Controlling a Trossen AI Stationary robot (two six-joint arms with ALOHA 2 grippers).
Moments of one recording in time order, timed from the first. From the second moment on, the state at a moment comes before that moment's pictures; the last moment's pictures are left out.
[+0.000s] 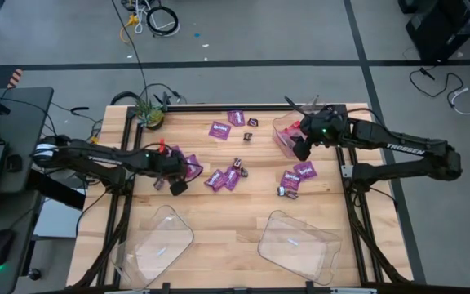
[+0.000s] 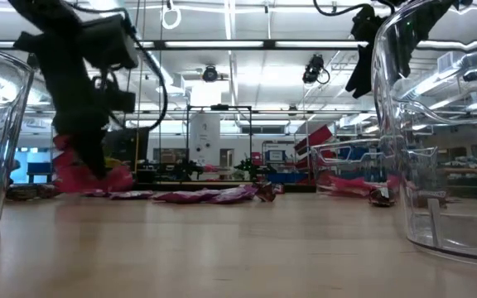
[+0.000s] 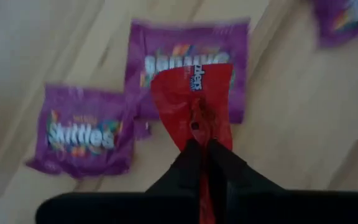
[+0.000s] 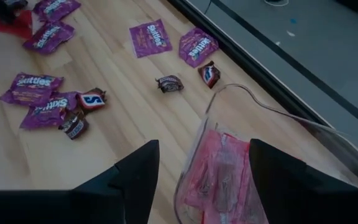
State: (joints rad) left arm 0.04 1.19 0.59 -0.63 -0.29 -0.42; right arm -0.32 0.96 0.86 -0.67 0.24 0.21
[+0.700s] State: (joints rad) left arm -0.07 1.23 0.67 0.09 -0.49 0.22; right arm -0.03 1.40 0.89 0.14 0.10 0.42
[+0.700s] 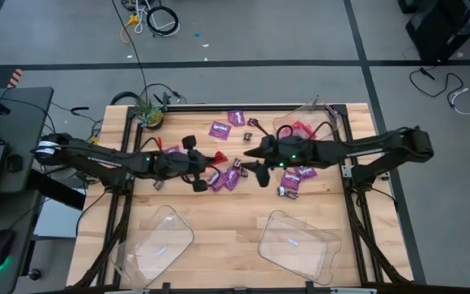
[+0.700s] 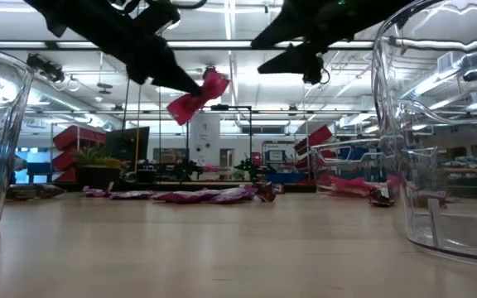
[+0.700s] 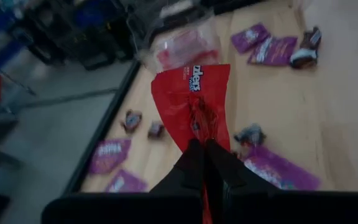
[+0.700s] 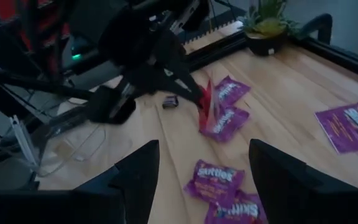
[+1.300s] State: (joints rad) left arm -0.13 1.32 0.68 0.34 -0.52 0.38; right arm -0.04 1.55 1.01 0.15 0.11 0.27
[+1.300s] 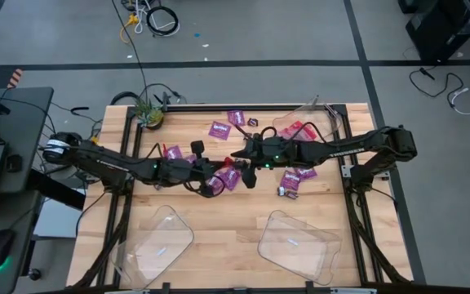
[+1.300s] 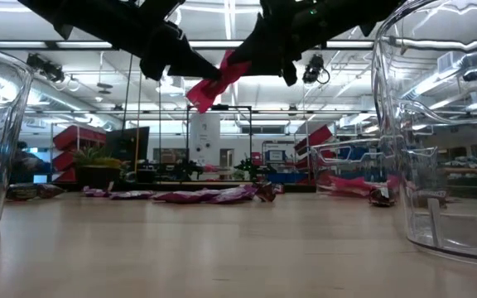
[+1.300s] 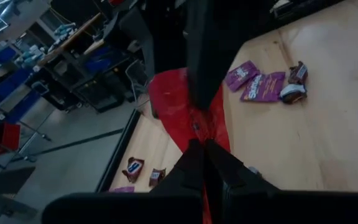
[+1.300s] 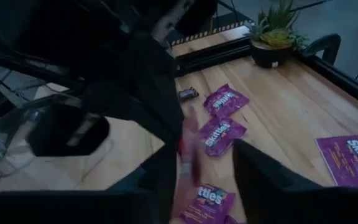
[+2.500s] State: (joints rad) left arm -0.14 1.28 0.46 0.76 -0.51 0.28; right arm -0.48 1.08 1.01 -0.64 0.39 0.29
